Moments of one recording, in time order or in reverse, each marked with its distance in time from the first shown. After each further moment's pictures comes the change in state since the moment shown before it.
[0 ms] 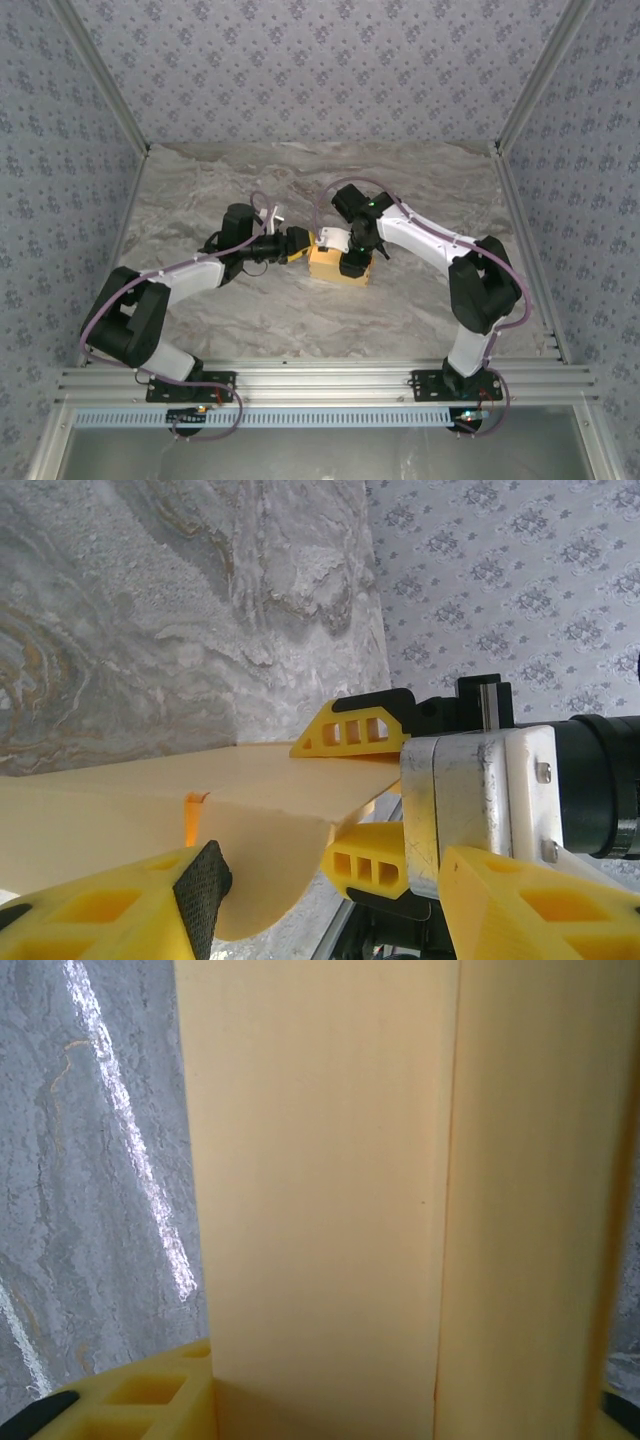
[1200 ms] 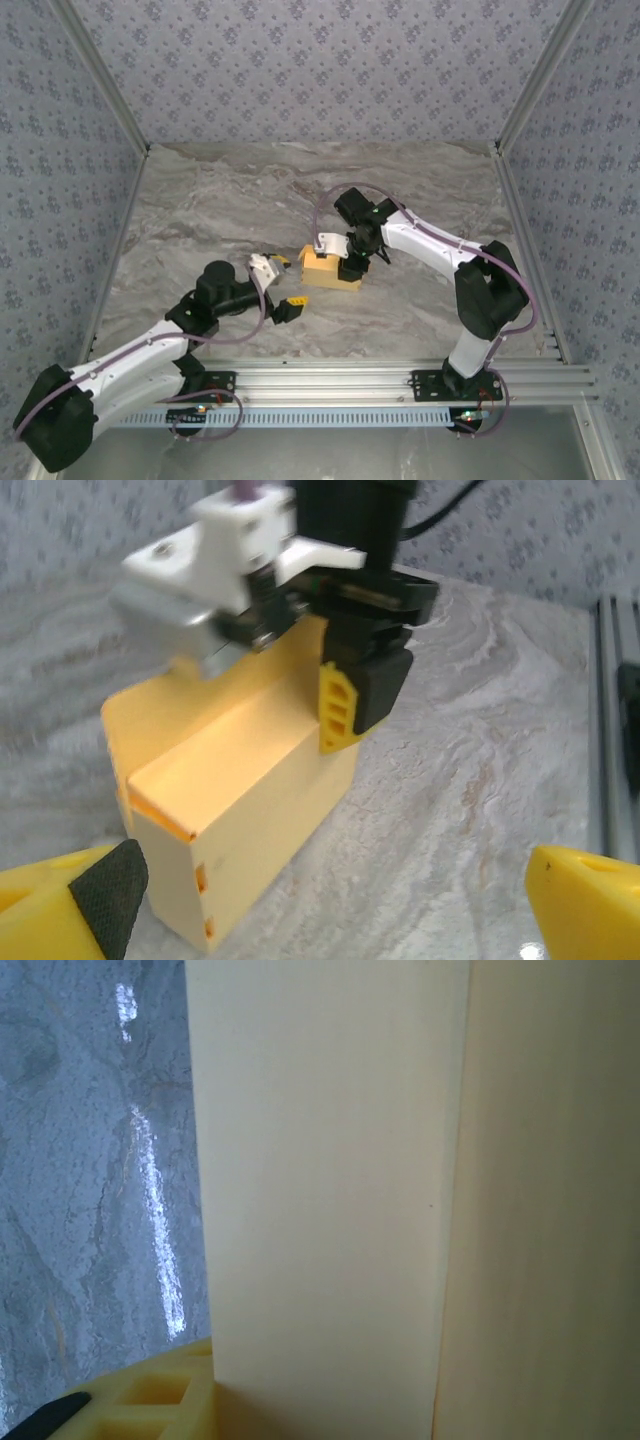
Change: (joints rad) left arm -0.230 -0.643 -0.390 -0.065 -0.380 1.076; right arm 0.002 -0.051 -0.076 0.087 -0.111 -0.097
